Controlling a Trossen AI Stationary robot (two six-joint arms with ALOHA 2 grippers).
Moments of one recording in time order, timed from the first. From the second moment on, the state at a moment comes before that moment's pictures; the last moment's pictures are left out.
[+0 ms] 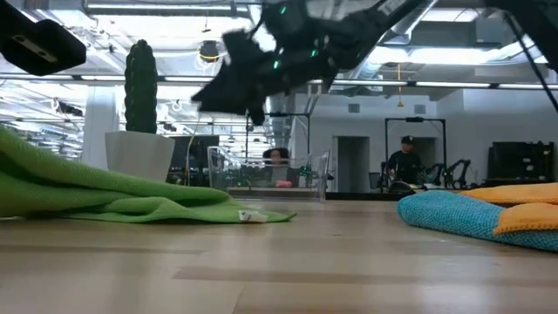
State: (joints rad) left arm -0.68 1.33 0.91 -0.77 0.03 -0.54; right arm -0.12 2.09 1.41 0.27 -0.24 0.10
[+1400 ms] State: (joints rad) left arm -0.49 1.33 0.99 -0.78 -0.36 -0.03; right arm 0.04 1.63 0.99 -0.26 -0.24 0.50
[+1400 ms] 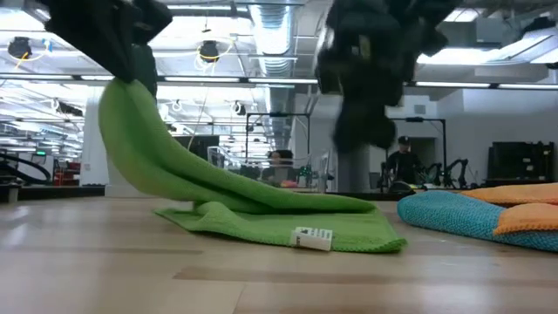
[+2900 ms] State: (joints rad) left arm -0.42 1.33 0.98 -0.75 -0.26 0.00; right arm -0.14 2.26 1.59 -0.38 -0.45 -0.41
